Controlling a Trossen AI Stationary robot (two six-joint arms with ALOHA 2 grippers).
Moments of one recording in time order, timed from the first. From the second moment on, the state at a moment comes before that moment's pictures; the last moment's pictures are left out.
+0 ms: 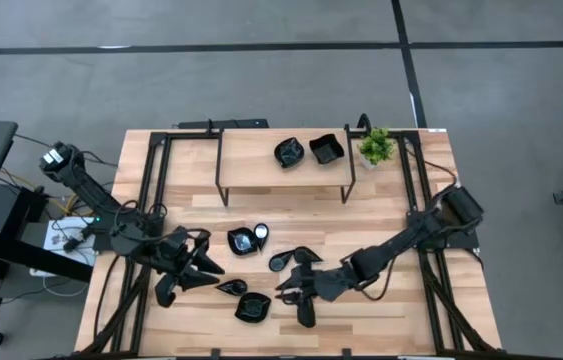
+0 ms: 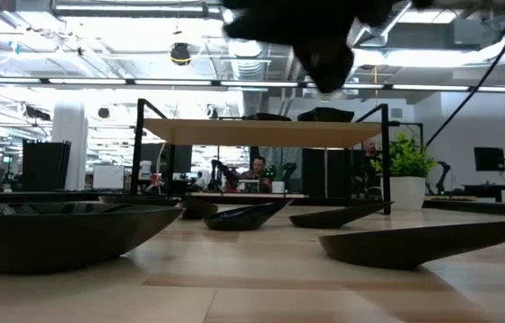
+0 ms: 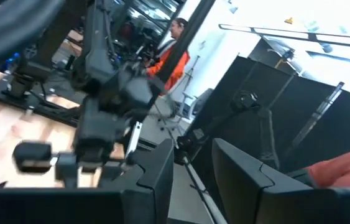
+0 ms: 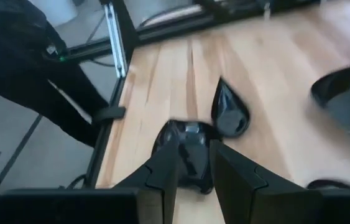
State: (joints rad) left arm -0.79 1.00 0.59 0.56 -0.45 -0.47; right arm 0.52 1.82 1.03 0.38 0.31 0.50
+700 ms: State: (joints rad) left arm -0.85 1.00 0.59 0.55 -0.45 -0.47; right arm 0.50 2.11 1.39 0.11 0.21 0.39
